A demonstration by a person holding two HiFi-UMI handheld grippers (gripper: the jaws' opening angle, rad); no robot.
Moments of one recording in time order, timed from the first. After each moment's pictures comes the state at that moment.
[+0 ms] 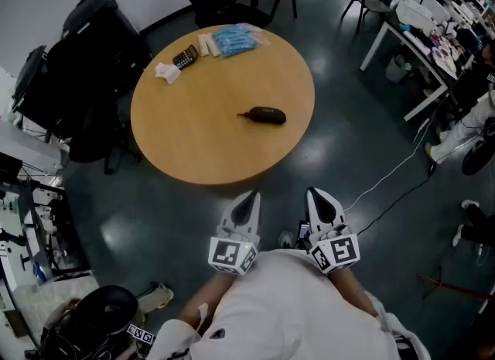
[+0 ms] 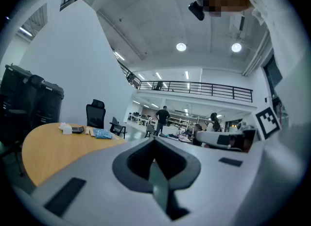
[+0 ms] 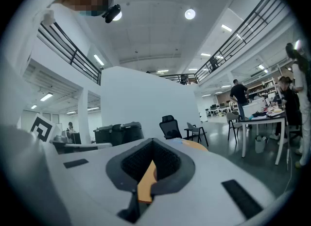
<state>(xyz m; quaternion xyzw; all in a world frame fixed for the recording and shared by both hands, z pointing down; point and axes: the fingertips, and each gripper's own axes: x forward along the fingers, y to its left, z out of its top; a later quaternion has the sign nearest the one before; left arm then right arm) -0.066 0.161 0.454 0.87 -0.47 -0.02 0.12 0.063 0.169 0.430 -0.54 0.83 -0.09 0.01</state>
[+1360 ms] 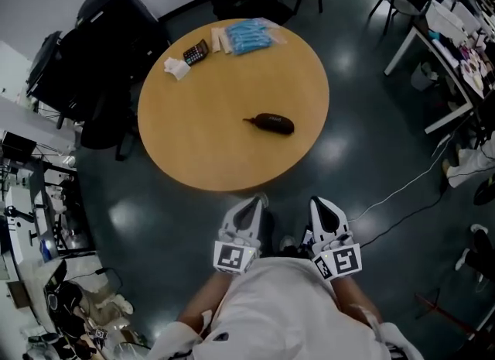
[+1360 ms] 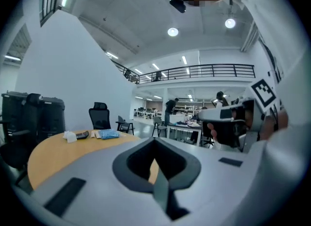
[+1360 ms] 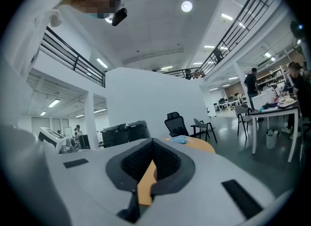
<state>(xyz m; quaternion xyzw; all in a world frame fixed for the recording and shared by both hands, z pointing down) -0.039 0.114 0.510 0.86 -0.50 0.07 0.07 0.099 0.110 0.457 -0.50 0.86 -0.12 0.02</state>
